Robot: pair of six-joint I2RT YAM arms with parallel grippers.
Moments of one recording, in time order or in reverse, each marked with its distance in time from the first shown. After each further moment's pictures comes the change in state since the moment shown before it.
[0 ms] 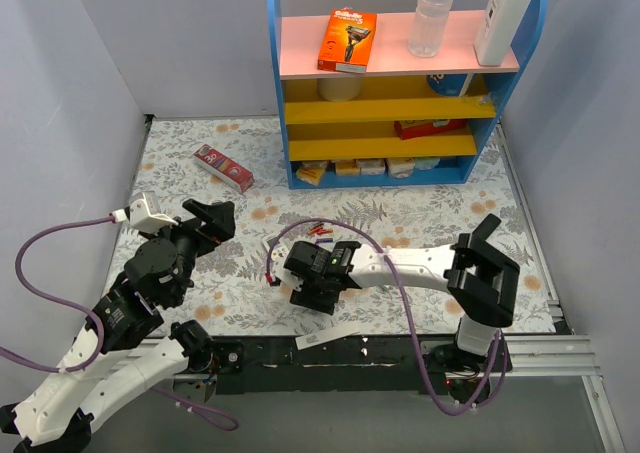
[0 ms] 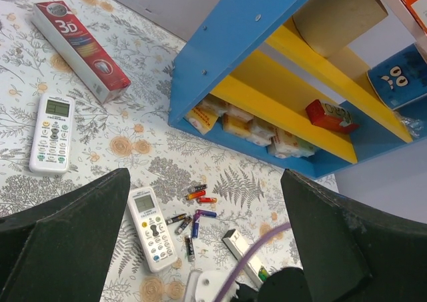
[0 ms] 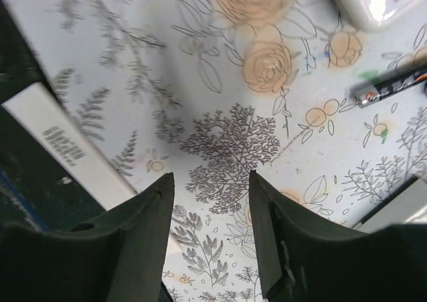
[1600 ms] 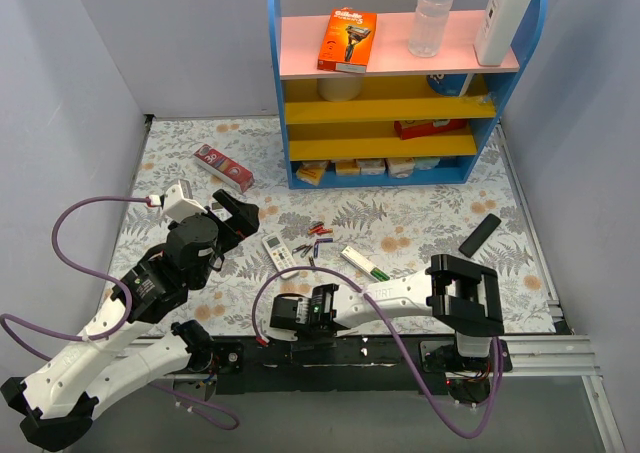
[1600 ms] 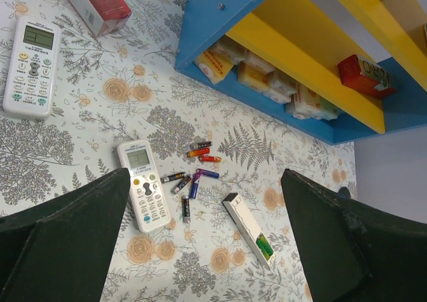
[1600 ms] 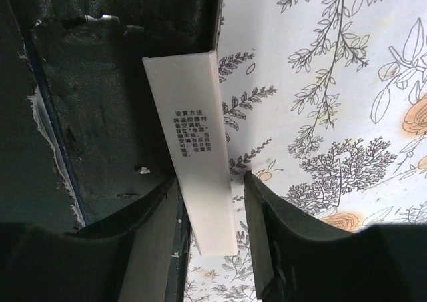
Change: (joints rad) left arm 0.000 0.215 0.046 -0.112 0.080 -0.208; right arm 0.270 0.050 0.002 -0.056 0.105 -0.116
